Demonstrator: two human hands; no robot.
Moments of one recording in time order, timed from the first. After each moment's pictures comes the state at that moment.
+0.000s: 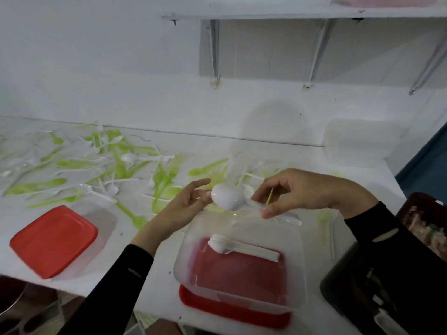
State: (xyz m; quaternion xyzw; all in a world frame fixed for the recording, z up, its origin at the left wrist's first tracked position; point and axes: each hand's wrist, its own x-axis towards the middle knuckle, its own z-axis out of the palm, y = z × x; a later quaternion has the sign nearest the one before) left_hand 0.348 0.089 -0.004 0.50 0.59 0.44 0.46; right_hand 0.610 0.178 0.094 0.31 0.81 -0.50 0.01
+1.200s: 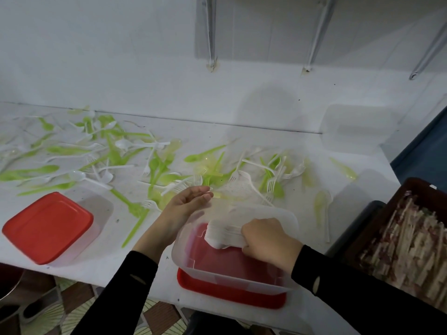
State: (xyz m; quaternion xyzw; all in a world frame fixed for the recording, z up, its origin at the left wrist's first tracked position) left_hand 0.362 0.070 -0.036 0.31 0.57 0.52 0.56; right_hand 0.564 0.104 -0.027 0.39 0.90 -0.07 0.18
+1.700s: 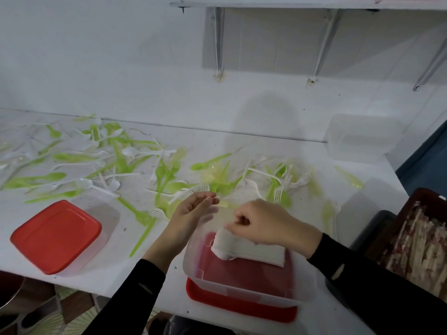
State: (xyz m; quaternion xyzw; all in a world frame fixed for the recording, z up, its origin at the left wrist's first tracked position) left_hand 0.356 0.070 -0.038 0.33 0.54 0.57 0.53; right_hand 0.544 0.120 0.030 0.38 0.90 -0.21 -0.01
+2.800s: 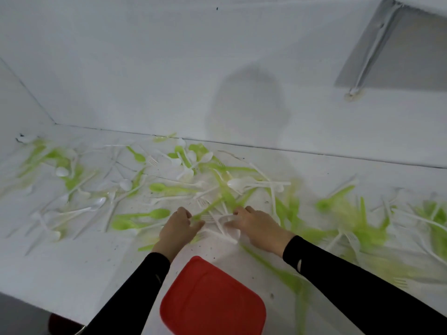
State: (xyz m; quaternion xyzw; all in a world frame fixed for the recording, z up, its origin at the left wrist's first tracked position) left_hand -0.065 0.092 -0.078 0.43 0.85 0.17 0.23; right_hand 0.152 0.180 -0.065 0.26 0.96 -0.06 0.08
